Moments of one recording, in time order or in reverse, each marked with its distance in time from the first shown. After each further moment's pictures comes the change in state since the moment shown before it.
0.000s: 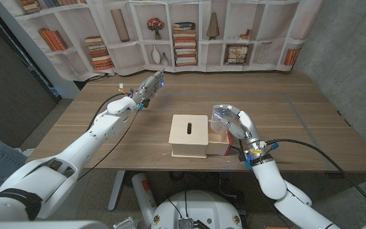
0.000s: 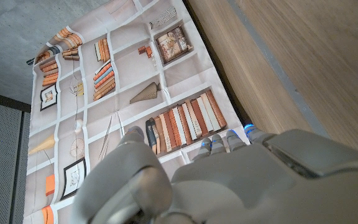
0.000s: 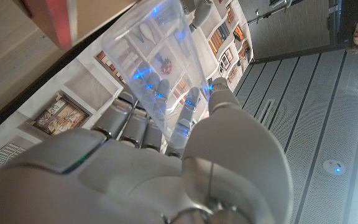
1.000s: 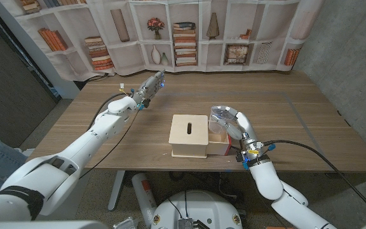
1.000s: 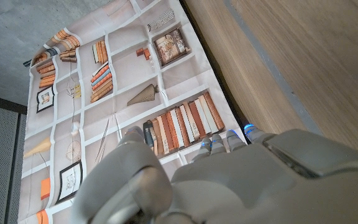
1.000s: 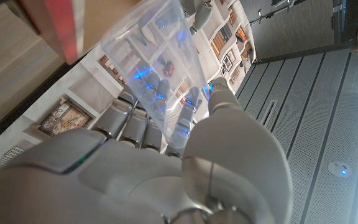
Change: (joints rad) left arm -0.018 -0.008 0.009 0.030 0.006 0.000 -0.015; left_hand 0.000 0.000 -0.004 0.004 0.000 0.000 0.000 0.000 0.000 0.000 0.000 0.000 0.000 0.000 0.000 0.000 0.000 0.000 0.000 0.000 0.000; right arm 0.009 0.005 -0.021 0.017 0.002 -0.013 -0.012; right_hand 0.000 0.000 0.003 -0.003 -0.001 0.011 0.000 0.000 -0.001 0.004 0.004 -0.002 0.004 0.000 0.000 -0.004 0.000 0.000 0.000 0.000 0.000
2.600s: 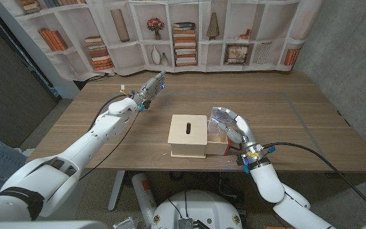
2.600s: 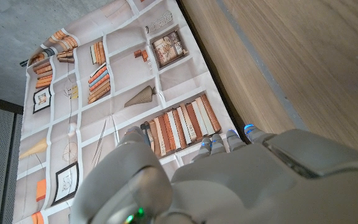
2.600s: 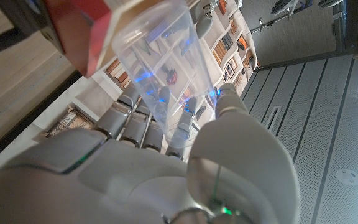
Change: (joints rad) left arm 0.008 -0.001 0.000 -0.001 -0.001 0.008 0.002; left_hand 0.000 0.000 -0.003 -0.003 0.000 0.000 0.000 0.000 0.000 0.000 0.000 0.000 0.000 0.000 0.000 0.000 0.000 0.000 0.000 0.000 0.000; right arm -0.010 -0.023 -0.013 -0.011 0.017 -0.023 0.021; right_hand -0.096 -0.071 -0.033 0.039 0.018 -0.184 -0.032 -0.143 -0.060 -0.092 -0.070 -0.136 -0.062 -0.149 0.012 -0.073 -0.012 -0.079 0.007 -0.045 -0.005
